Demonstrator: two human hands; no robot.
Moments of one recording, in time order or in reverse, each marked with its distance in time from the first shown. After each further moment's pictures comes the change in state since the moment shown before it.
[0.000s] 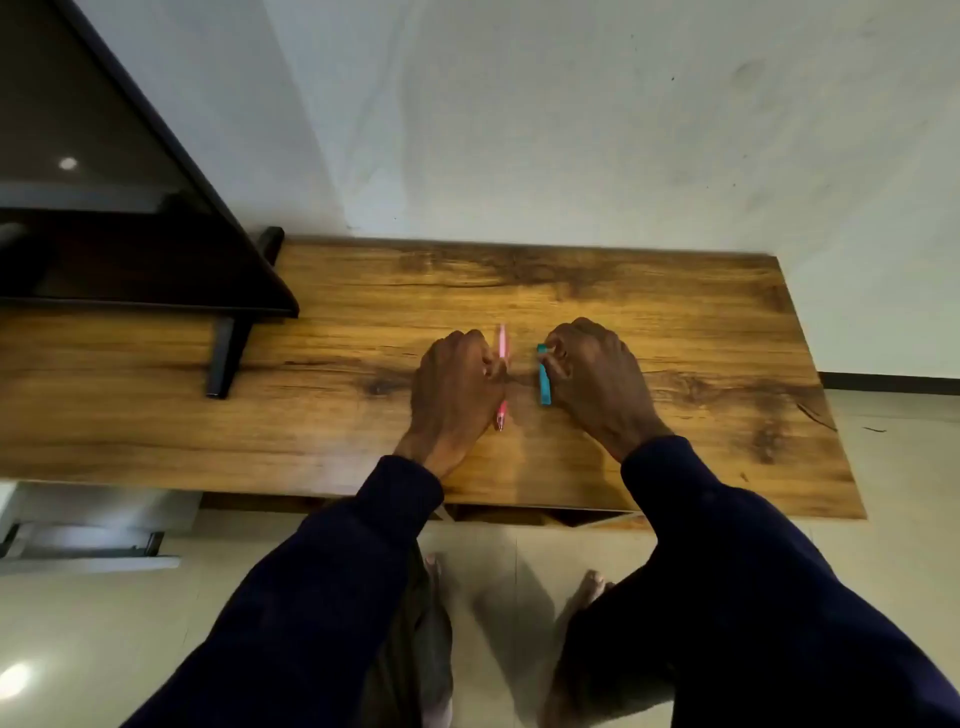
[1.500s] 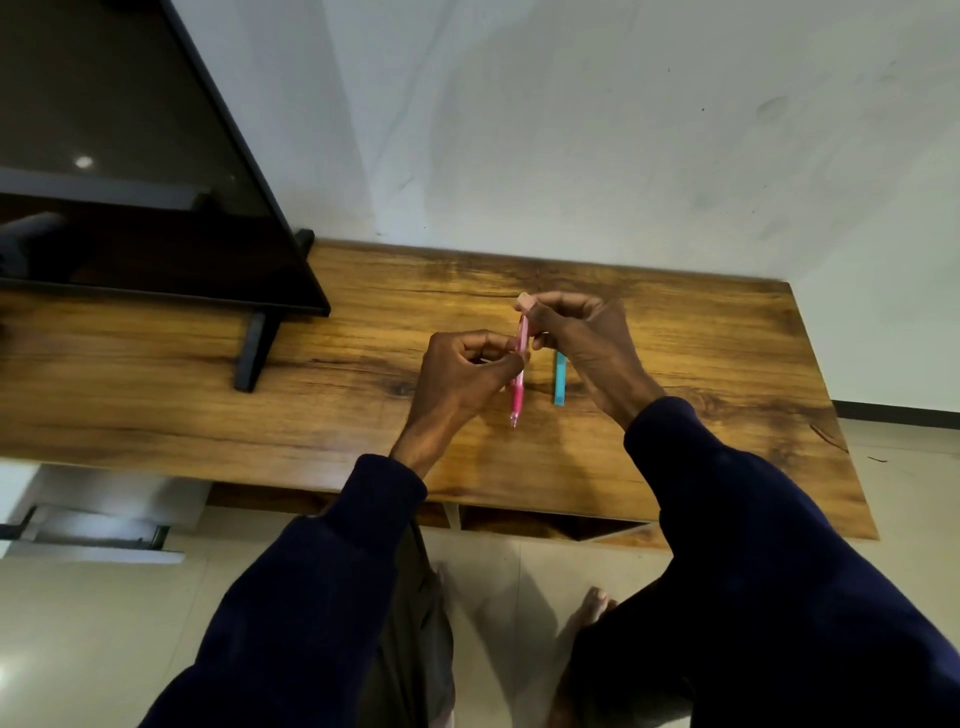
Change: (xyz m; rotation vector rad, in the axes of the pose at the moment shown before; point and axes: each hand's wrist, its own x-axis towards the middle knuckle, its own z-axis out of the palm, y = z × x) left_hand -0.005 -0.006 -0.041 -0.721 -0.082 -0.207; right_hand 0.036 -0.043 -0.017 1.169 -0.040 0.308
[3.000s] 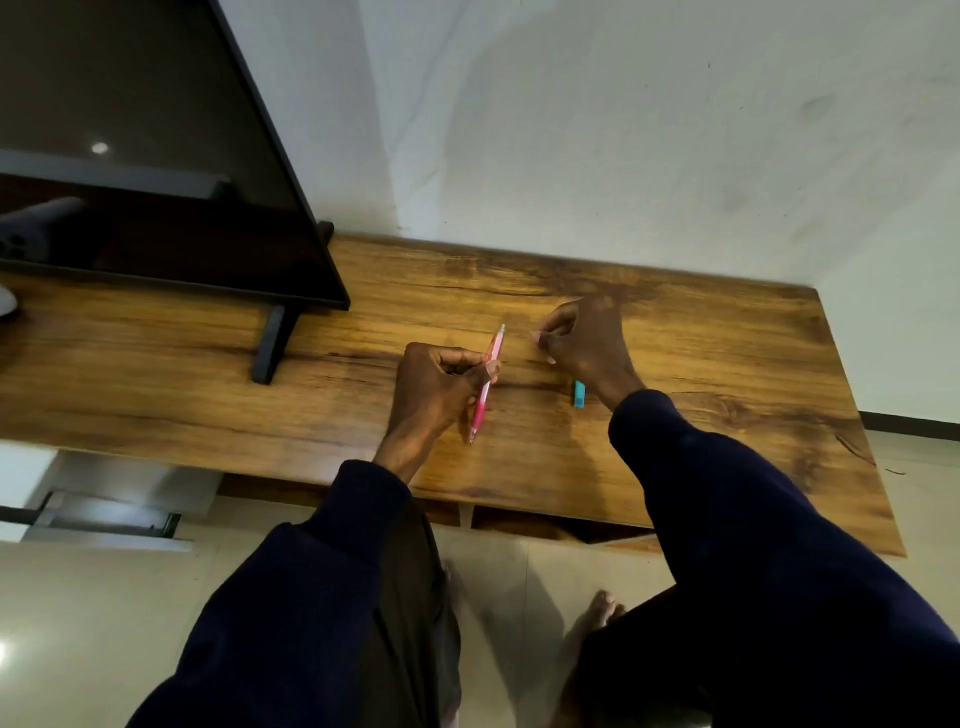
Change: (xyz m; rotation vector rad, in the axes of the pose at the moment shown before) left_hand -0.001 -0.025 -0.032 0.065 0.106 -0.129; right_hand 0.035 0.031 0.013 -0.656 0.056 -0.009
